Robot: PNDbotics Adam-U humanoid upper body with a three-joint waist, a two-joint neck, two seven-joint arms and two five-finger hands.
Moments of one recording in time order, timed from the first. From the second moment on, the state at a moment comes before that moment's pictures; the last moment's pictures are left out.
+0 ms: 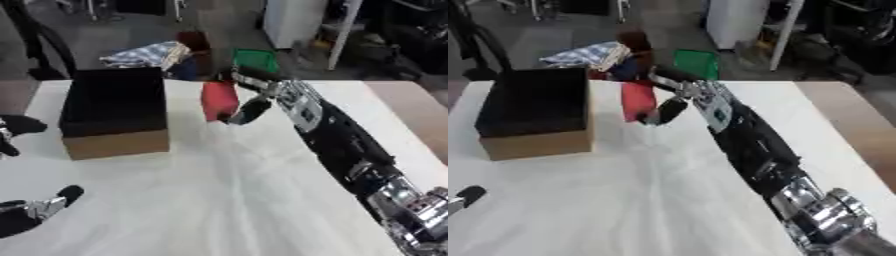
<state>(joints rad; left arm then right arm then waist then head) -0.42 0.31 -0.20 -1.82 -0.70 -0.10 -0.08 -0.98 -0.44 0.14 -0.88 0.54 -0.49 0.40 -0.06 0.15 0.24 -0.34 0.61</state>
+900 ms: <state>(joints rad) -0.49 0.28 -0.31 -1.77 -0.68 -0.20 -0.20 -1.10 -0.35 0.09 -0.77 0.61 -0.45 0.34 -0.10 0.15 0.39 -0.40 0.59</state>
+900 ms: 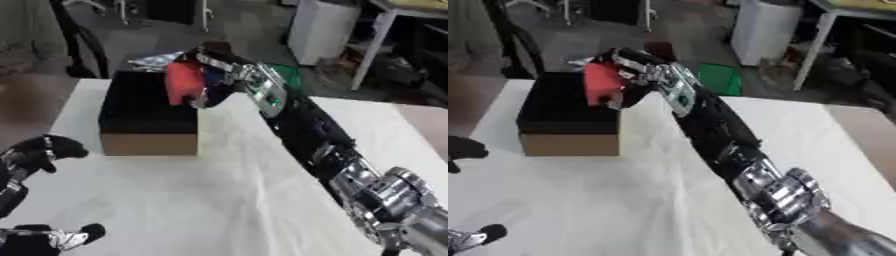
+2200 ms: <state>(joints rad) -0.46 0.27 -0.31 -1.73 -0.66 -0.22 -0.21 -1.08 -0.33 0.13 -0.90 0.57 -0.30 0.09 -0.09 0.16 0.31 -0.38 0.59</state>
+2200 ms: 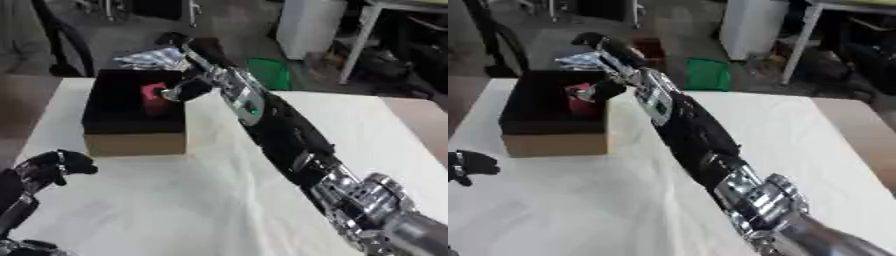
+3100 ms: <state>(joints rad) -0.42 0.28 -0.28 -1.69 -0.57 -0.04 0.04 -0.94 -0.45 0.20 -1.36 0.23 -0.23 0.23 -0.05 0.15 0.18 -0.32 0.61</state>
